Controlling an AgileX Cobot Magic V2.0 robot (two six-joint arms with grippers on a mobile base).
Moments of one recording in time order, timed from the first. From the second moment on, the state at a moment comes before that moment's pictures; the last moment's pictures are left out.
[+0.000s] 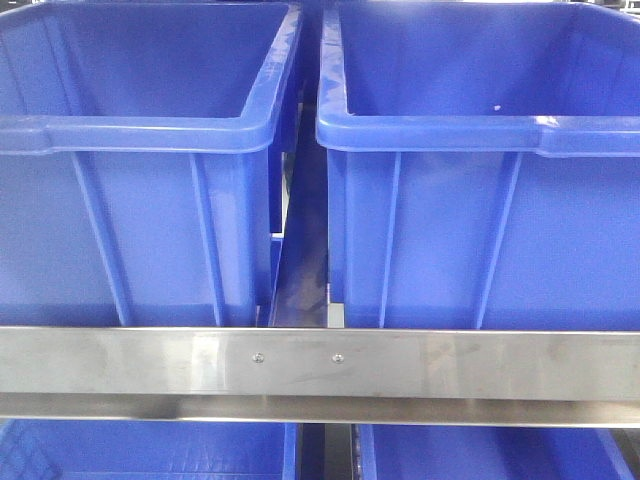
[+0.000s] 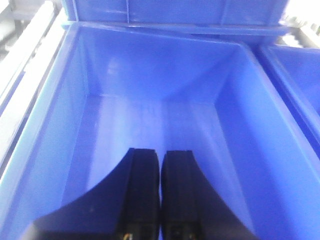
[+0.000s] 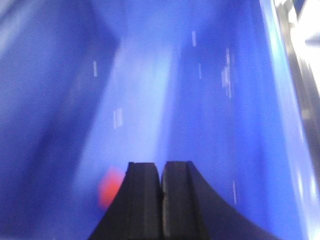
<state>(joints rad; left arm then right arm) -0.21 0.87 -0.72 0.11 0.13 -0.32 0.18 0.84 -0.68 -0.12 0.29 0.20</state>
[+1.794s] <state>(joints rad) -0.21 0.66 -0.38 0.11 0.03 -0.32 0.18 0.58 -0.40 -0.06 0.21 0.20</state>
